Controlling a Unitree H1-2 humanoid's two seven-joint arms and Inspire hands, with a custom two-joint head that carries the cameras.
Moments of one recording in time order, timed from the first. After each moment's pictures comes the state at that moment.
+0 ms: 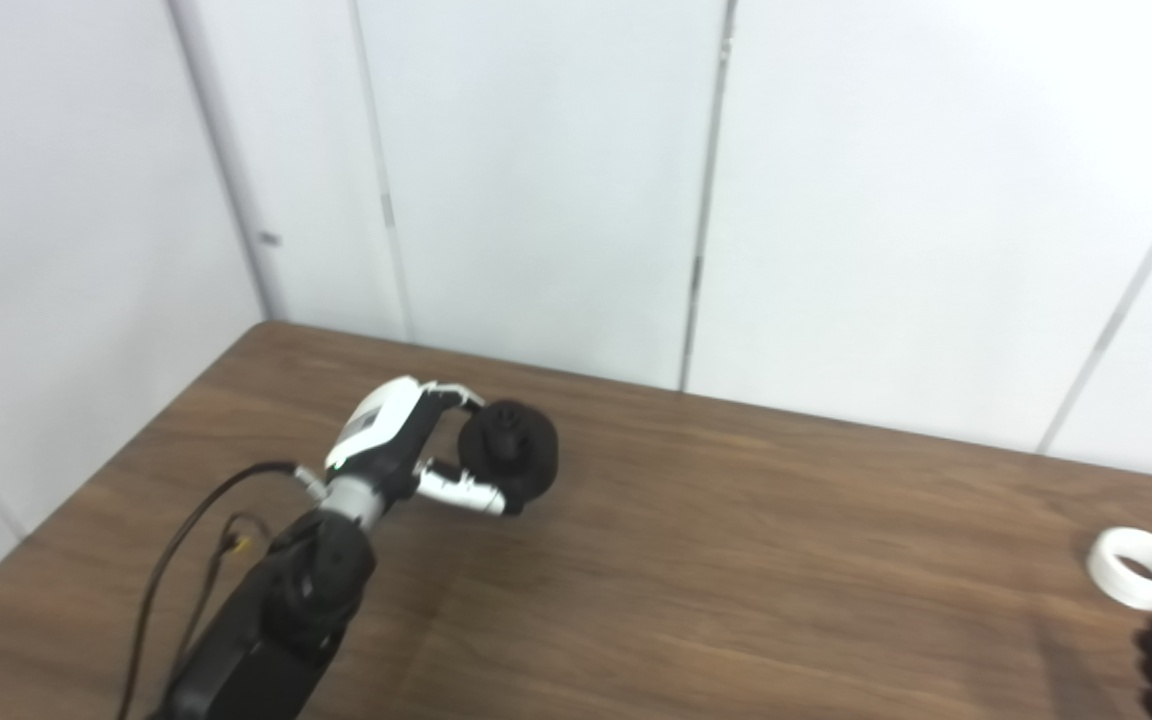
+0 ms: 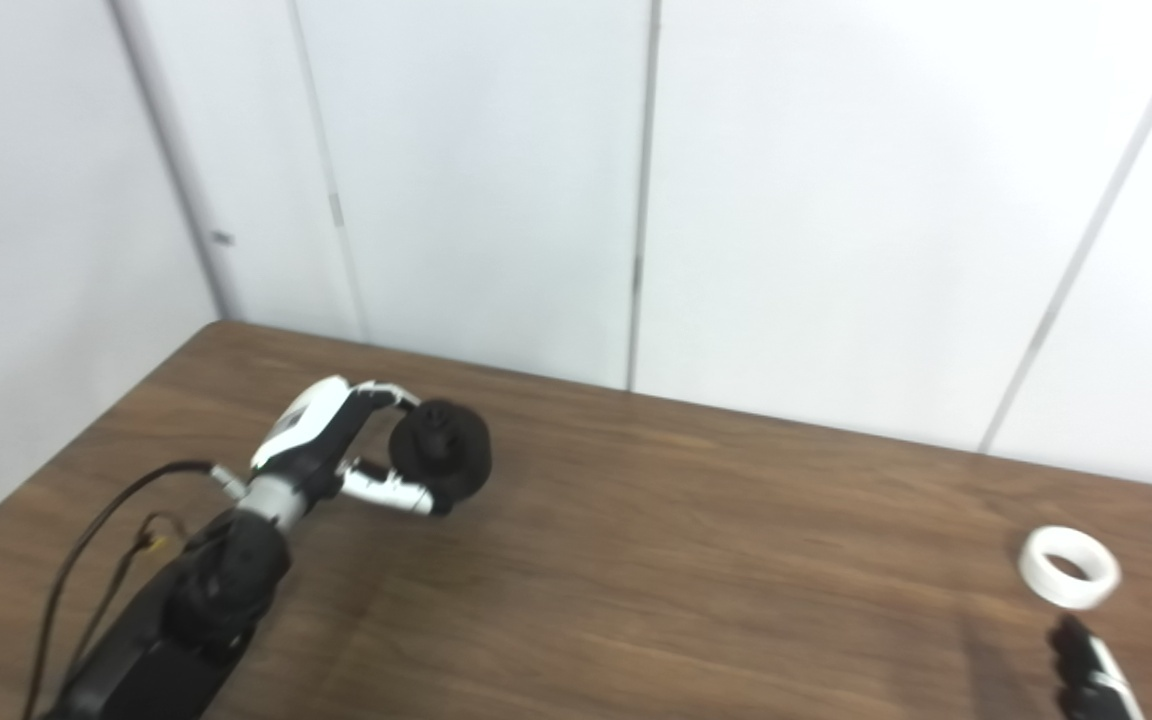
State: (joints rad) left arm -0.25 0.48 -0.14 -0.12 0.50 0.34 -0.11; right arm 0.24 -0.16 -0.14 -0.41 0.06 0.15 0.05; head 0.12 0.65
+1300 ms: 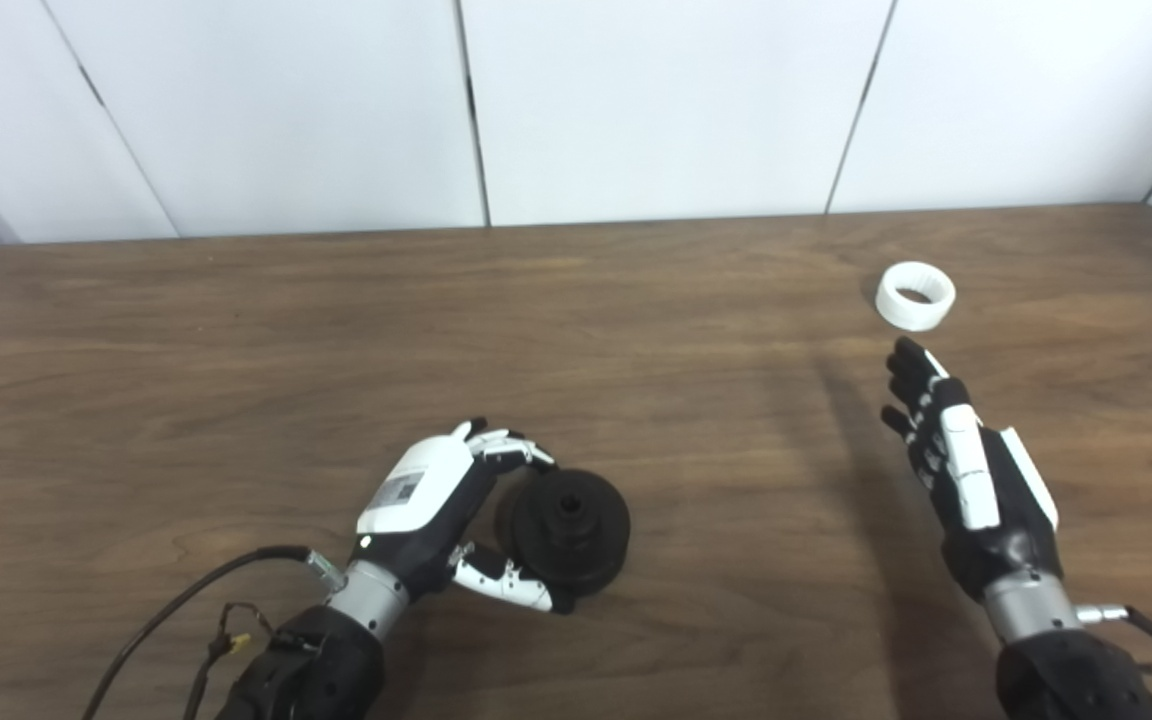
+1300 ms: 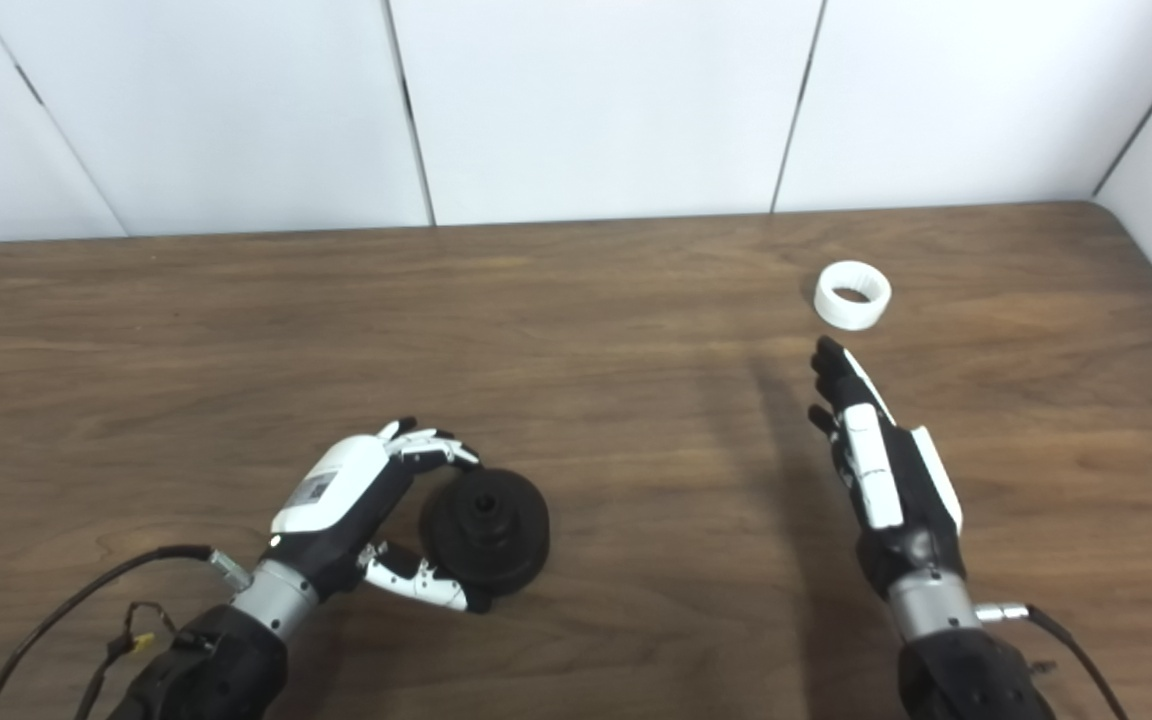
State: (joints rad) left arm 0.01 0.27 -0.37 -0.29 0.70 0.11 -0.23; right arm 0.23 -0.15 -0.08 -0.45 0.08 0.27 -0.01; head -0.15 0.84
